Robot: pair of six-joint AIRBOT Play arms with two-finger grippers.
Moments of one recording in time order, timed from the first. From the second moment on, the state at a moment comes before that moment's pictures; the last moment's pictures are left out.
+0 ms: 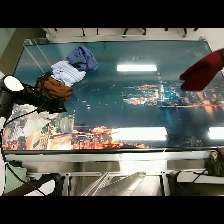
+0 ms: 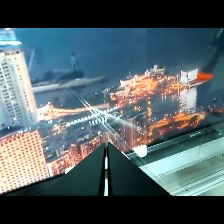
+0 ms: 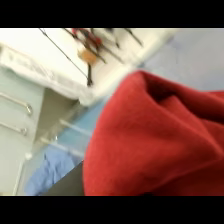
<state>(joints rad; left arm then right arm) 0.02 -1.27 1.26 1.15 -1.48 -1.41 -0.66 -1.51 1.59 -0.22 1.01 1.07</state>
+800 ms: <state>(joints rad) 0.02 -1.27 1.42 1.15 -1.43 -1.47 -0.78 -1.80 1.87 -0.82 1.37 1.51</state>
